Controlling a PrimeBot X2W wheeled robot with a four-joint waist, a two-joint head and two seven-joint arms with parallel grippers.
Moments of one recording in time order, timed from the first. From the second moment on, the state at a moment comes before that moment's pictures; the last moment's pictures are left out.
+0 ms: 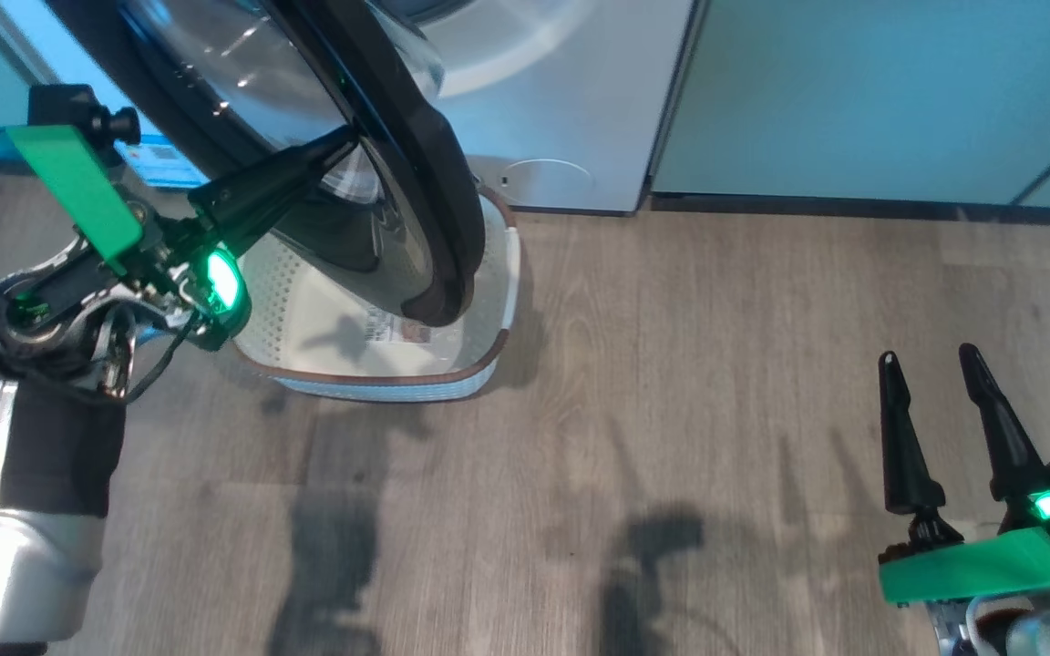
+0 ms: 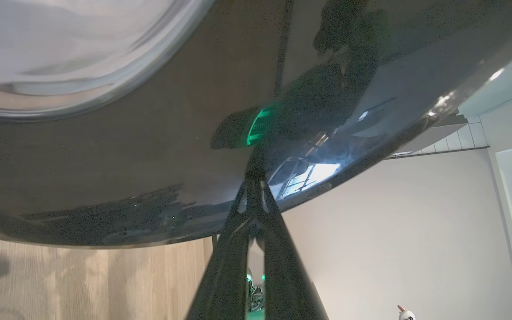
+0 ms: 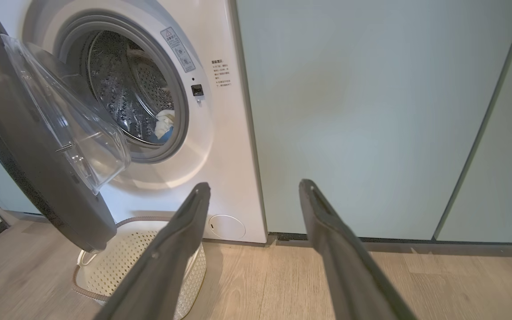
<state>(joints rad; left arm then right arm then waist) -0.60 0.33 -0.01 0.18 -1.79 -0.07 0.79 -0.03 -0.05 0.10 -0.04 0.19 0.13 -0.24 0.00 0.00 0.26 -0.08</state>
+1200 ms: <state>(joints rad) -0.58 0.25 0.15 0.14 -1.66 -0.12 0.54 -0.03 -0.05 0.08 -0.02 0.21 0.13 -0.25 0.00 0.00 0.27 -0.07</state>
